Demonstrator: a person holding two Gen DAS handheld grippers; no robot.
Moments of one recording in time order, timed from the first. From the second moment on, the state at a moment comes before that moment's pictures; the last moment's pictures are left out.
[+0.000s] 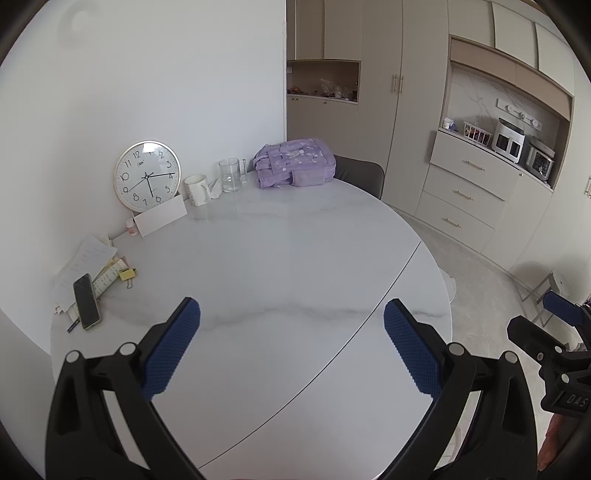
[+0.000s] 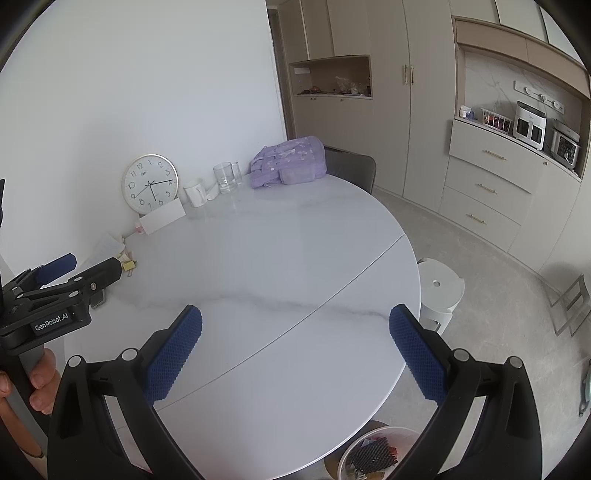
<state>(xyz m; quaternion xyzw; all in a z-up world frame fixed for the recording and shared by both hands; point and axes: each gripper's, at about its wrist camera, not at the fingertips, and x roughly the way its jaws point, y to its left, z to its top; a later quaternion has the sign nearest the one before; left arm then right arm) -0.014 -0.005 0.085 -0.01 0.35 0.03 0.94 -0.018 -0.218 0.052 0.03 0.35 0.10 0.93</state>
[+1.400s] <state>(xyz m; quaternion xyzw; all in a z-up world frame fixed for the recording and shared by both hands) -0.014 -0.006 0.083 -0.01 0.35 0.02 0.93 -0.020 -0.219 0.051 0.03 0.36 0.10 0.93</state>
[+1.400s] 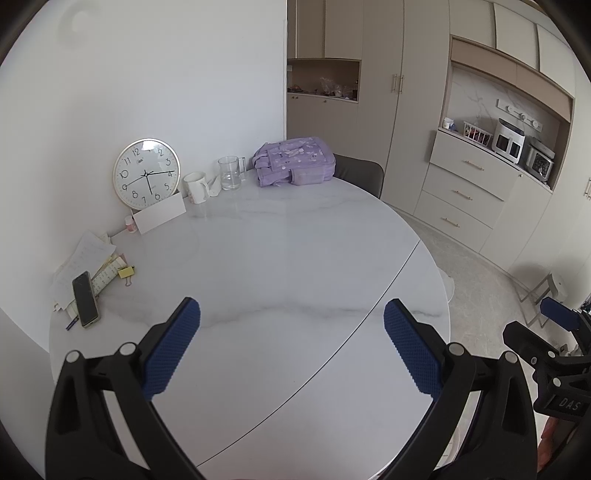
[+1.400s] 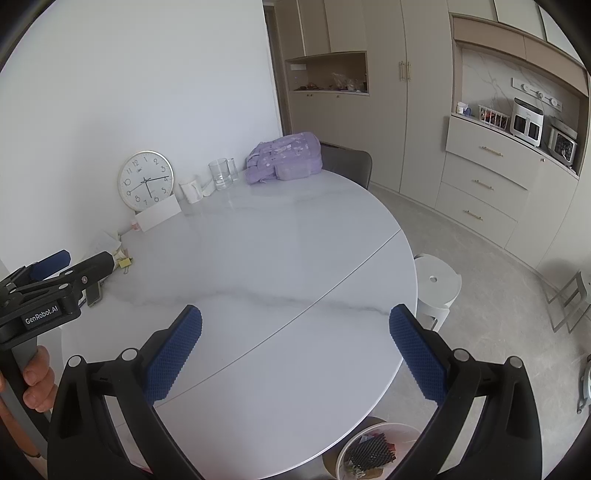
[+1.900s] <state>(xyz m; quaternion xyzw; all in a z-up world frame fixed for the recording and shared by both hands) -0.015 -0.008 0.084 -0.01 0.35 0.02 0.94 -0.020 -0.222 0.049 0.03 0.36 0.10 0.93</state>
